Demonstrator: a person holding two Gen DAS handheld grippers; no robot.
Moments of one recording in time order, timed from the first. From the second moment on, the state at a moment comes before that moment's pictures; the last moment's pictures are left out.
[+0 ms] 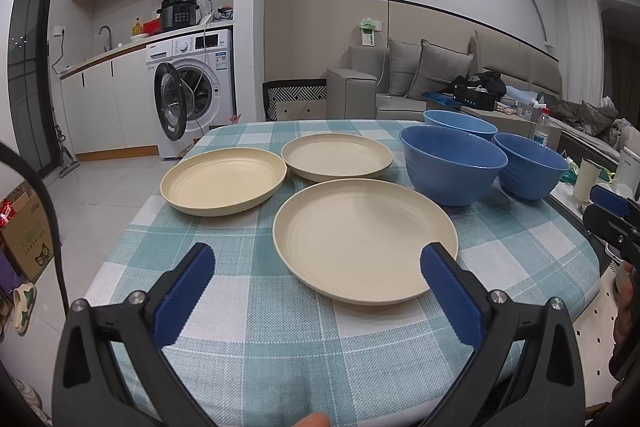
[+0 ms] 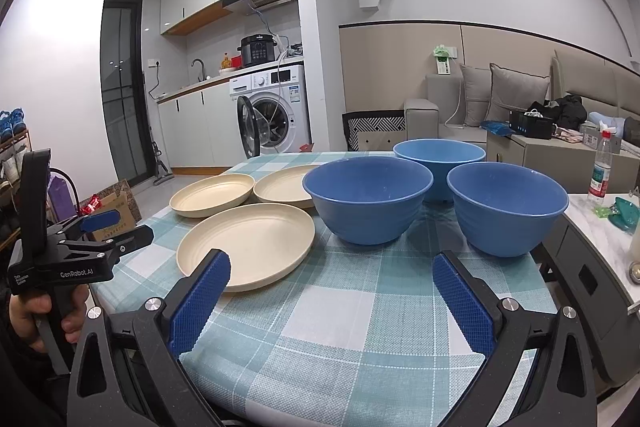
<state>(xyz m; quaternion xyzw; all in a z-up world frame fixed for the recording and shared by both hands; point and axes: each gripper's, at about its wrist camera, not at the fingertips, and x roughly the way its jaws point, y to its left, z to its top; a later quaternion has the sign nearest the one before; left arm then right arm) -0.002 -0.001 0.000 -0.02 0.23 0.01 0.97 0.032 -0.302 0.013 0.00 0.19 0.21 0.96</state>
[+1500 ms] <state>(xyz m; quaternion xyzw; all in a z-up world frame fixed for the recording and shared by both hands) -0.001 0.002 0.002 -0.02 0.23 0.00 0.97 0.034 -0.302 0.010 0.00 0.20 0.21 0.96</state>
